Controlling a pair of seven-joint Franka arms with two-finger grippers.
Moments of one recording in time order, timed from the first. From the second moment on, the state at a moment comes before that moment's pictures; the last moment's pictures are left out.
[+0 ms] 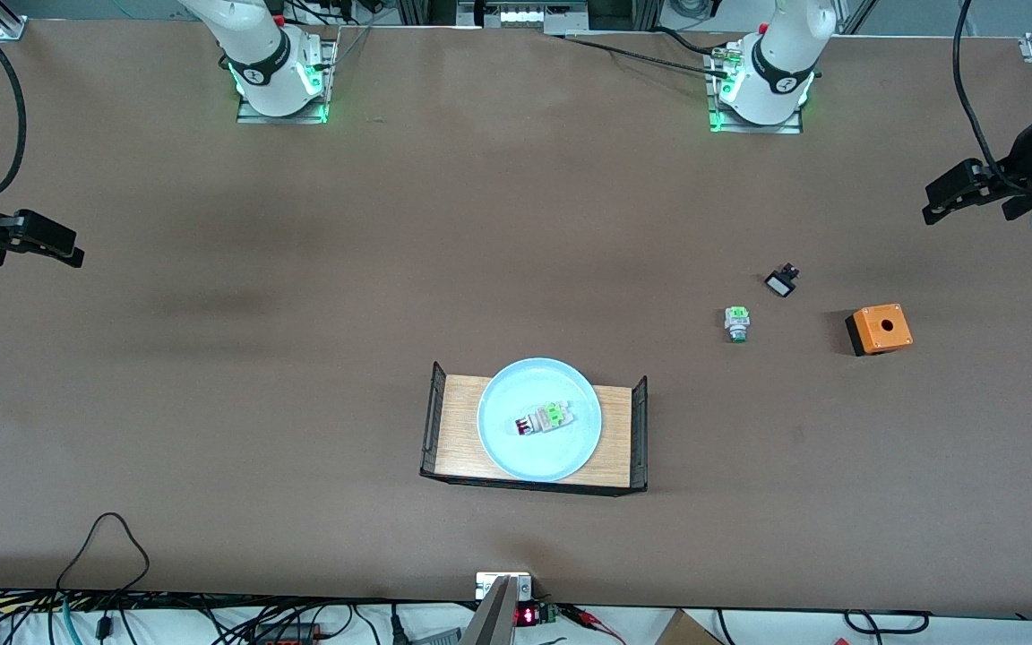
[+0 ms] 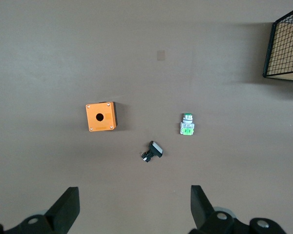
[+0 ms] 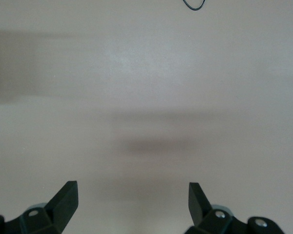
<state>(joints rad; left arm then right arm) 0.06 -0.05 -0.05 -1.67 0.01 1.59 -0.06 0.05 0.14 -0.10 -1.48 0.00 1.60 -0.04</state>
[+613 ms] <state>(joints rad) 0.05 -0.03 -0.06 -1.67 -0.01 1.56 -0.06 0.05 0.14 -0.10 -1.48 0.00 1.60 -0.04</state>
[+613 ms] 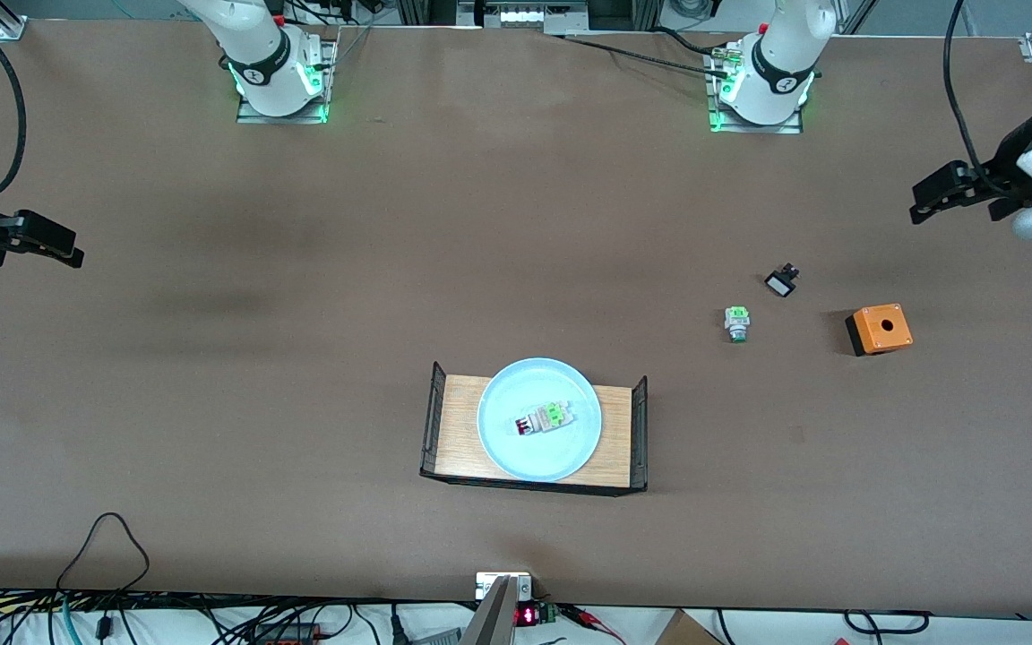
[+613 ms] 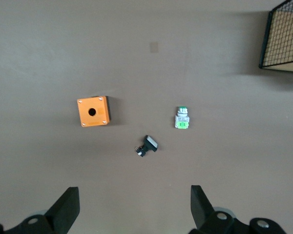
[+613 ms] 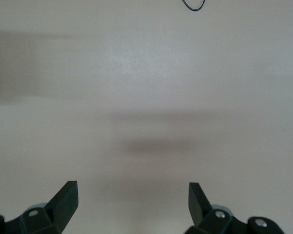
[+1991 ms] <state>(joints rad) -0.40 0.65 -0.13 -0.99 -0.02 1.79 -1.83 0.05 0.14 -0.10 -1.48 0.00 1.60 -0.04</state>
